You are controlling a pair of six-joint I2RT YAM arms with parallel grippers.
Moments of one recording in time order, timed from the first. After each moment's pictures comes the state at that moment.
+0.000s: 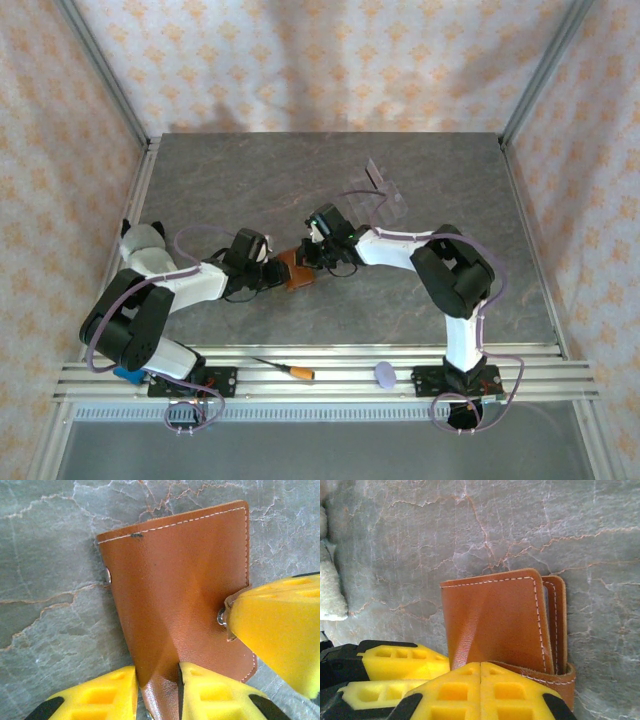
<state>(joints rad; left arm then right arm) -0.41 1.47 0.56 -0.06 0.31 -0.75 0.76 1.93 1.16 -0.14 -0.41 0.76</state>
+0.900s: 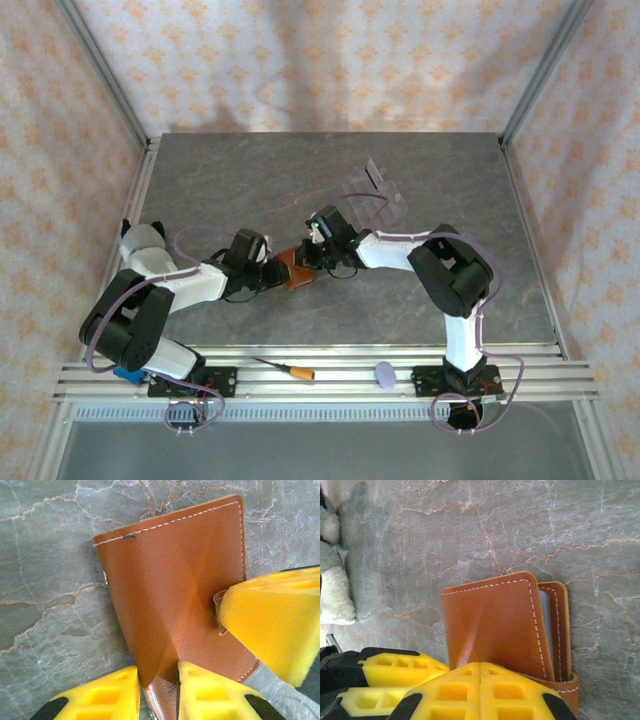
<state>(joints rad) -0.41 1.46 0.55 -0.04 0.31 -0.75 0.76 1.94 1.11 -0.01 -0.42 0.77</state>
